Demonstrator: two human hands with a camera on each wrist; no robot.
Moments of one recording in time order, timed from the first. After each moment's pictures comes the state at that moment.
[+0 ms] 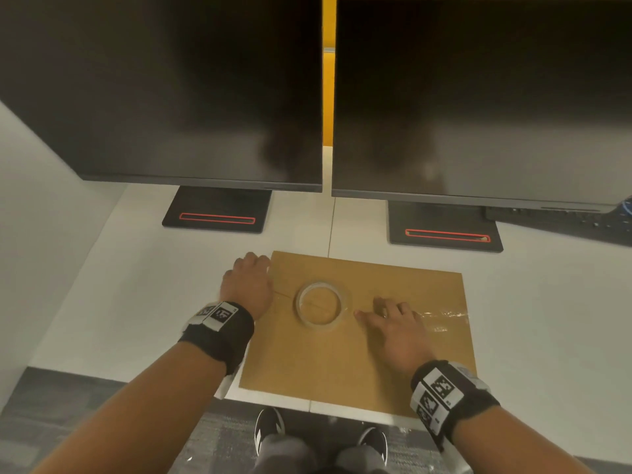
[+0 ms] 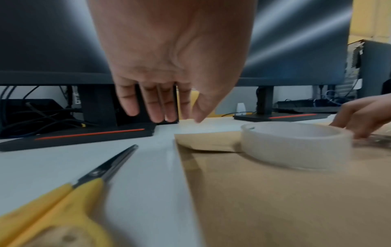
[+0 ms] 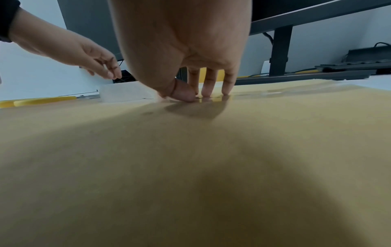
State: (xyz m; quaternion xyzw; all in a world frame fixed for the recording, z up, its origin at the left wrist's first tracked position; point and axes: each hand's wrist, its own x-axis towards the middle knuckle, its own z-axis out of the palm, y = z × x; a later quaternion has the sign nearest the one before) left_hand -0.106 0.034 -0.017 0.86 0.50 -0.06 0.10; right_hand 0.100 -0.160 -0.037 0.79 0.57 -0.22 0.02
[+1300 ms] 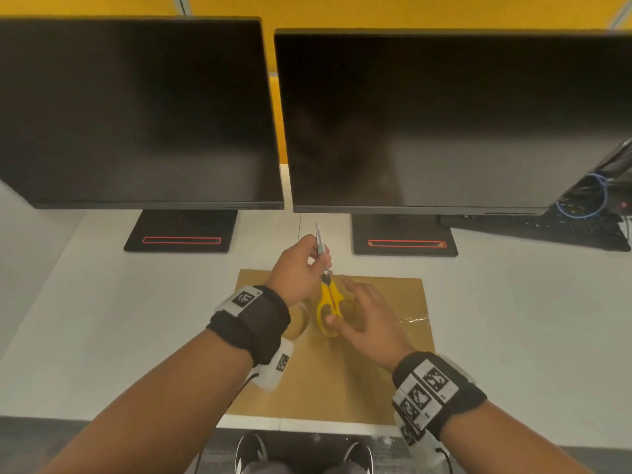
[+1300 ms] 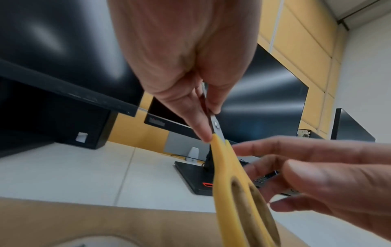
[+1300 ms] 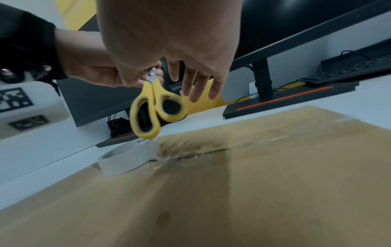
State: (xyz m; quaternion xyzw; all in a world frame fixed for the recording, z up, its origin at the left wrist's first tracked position) left_hand 0.014 -0.012 0.049 0.76 0.40 0.15 0.49; right_hand 0.116 -0.153 -0.007 0.76 0.51 -0.24 -0.32
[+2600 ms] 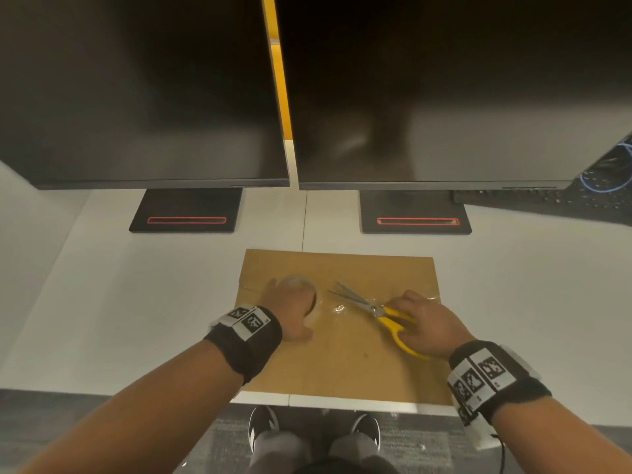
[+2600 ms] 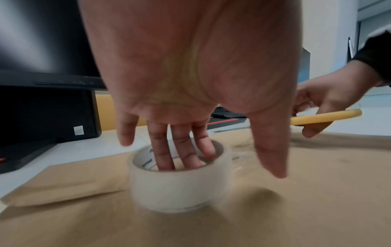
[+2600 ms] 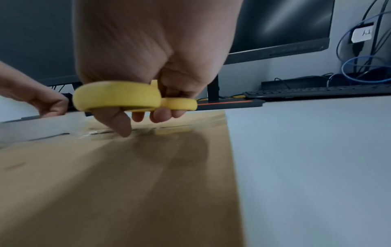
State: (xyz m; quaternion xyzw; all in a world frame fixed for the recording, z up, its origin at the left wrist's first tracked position) left_hand -0.038 -0.030 -0.005 0.92 0.28 -0.24 0.14; right_hand 0.171 -0.204 -0.020 0.78 0.54 -0.31 -0.06
